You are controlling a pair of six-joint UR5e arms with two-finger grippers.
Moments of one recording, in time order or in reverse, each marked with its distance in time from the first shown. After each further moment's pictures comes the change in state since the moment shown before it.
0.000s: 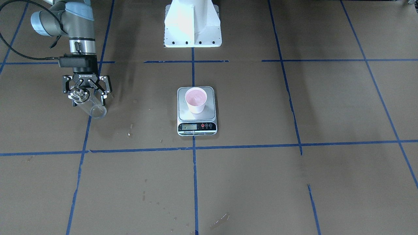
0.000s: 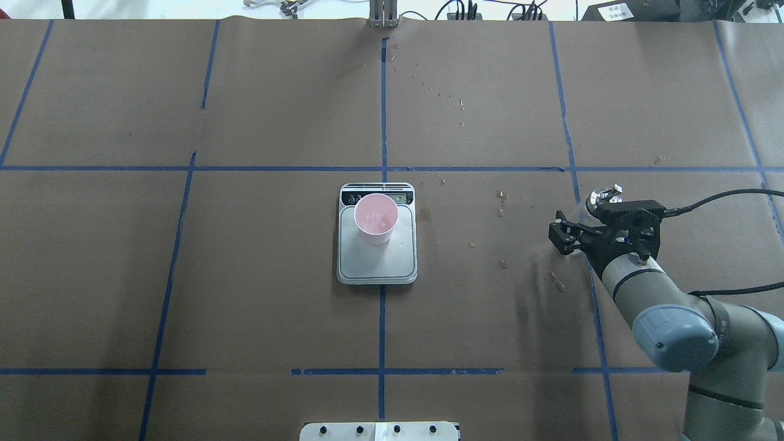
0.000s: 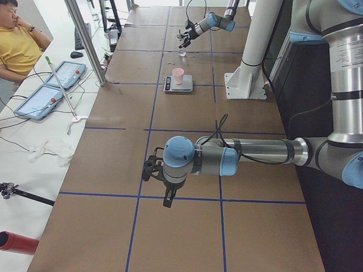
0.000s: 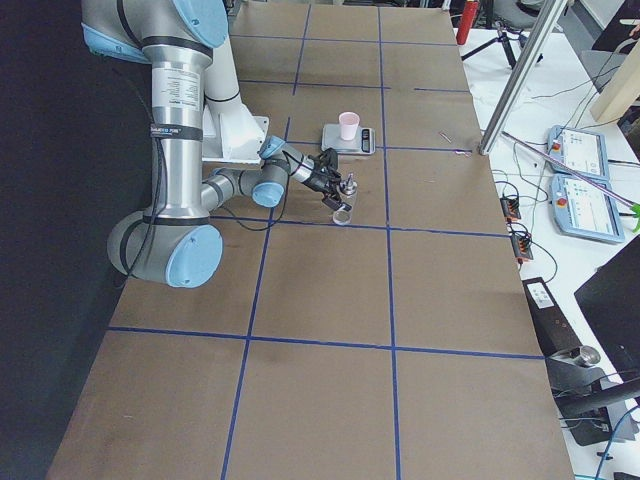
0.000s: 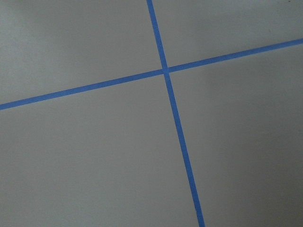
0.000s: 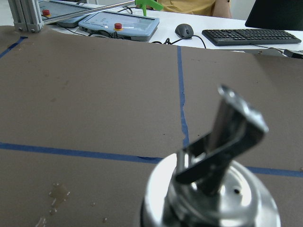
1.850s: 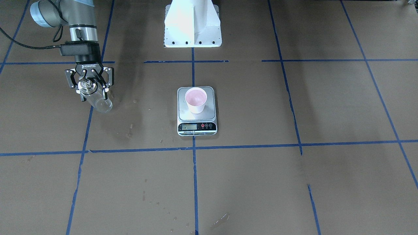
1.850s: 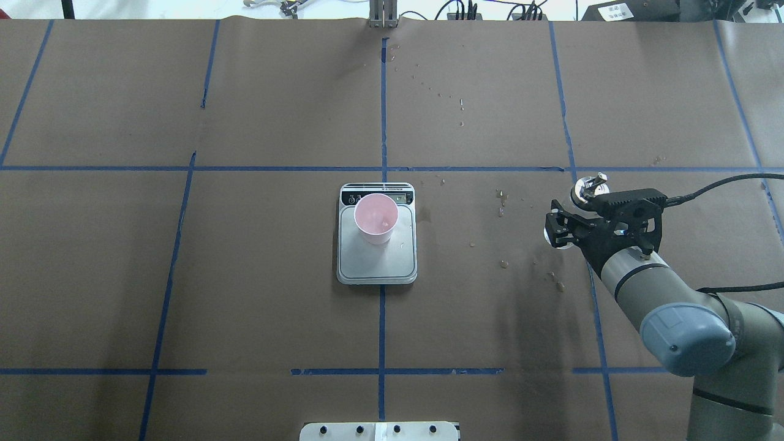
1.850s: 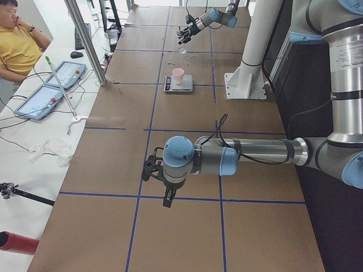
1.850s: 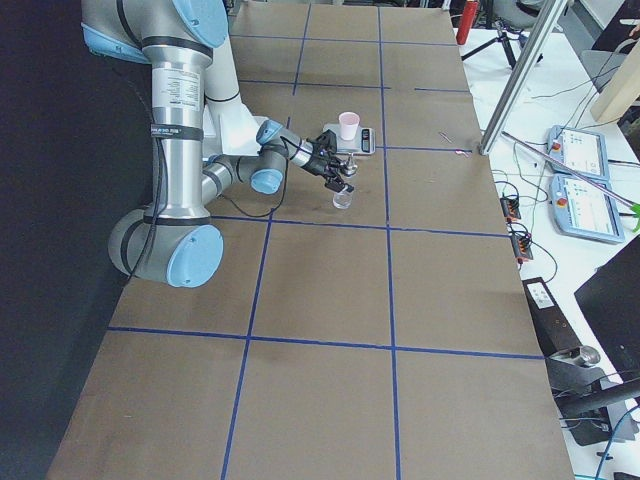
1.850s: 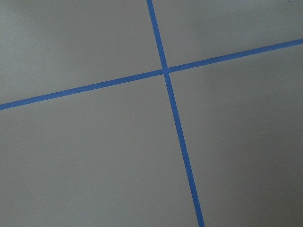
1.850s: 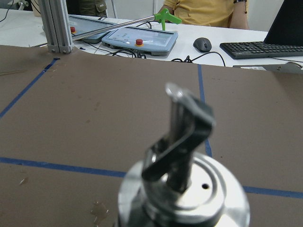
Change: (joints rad) left arm 0.000 -0.001 0.000 0.003 0.000 0.000; right arm 0.001 0.006 0.083 -0.012 0.006 -0.045
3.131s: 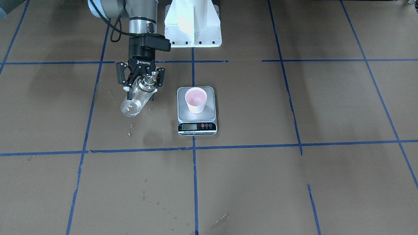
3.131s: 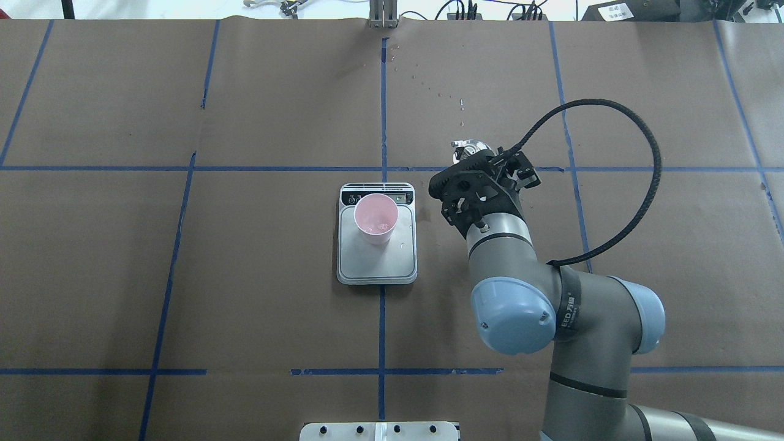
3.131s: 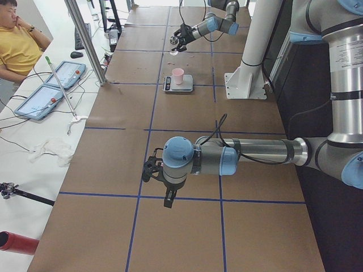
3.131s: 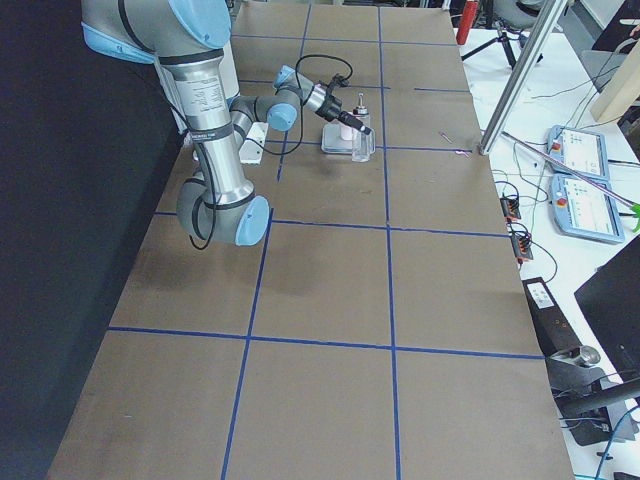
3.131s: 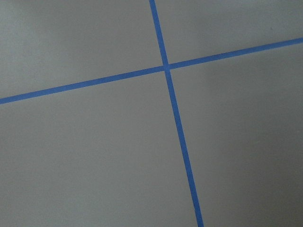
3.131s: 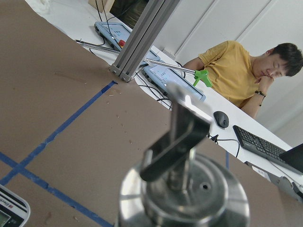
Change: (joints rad) left arm 0.000 -0.002 -0.001 0.019 -0.002 -0.002; right arm -0.017 0.458 -0.014 -0.549 -0.125 -0.386
